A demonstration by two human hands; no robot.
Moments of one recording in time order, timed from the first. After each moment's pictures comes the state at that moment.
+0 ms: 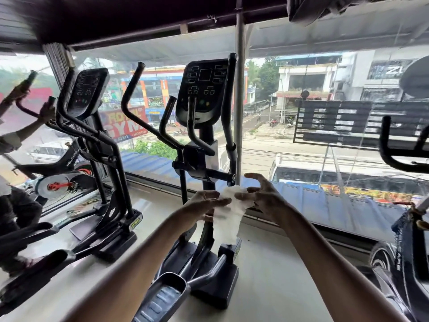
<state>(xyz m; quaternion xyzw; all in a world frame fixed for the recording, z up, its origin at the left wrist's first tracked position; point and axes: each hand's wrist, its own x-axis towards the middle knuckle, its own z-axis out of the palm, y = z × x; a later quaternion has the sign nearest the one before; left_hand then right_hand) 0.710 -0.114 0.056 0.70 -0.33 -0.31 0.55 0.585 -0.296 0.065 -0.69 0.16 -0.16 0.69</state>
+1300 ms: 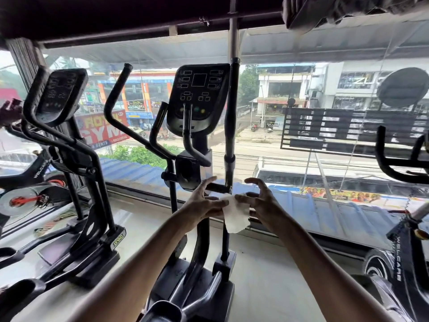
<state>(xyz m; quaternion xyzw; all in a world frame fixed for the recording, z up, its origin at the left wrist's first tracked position) 0.823 -0.148 0.066 0.60 -0.29 -0.35 0.66 0.685 -0.307 0.057 -0.65 0.16 -0.22 0.71</state>
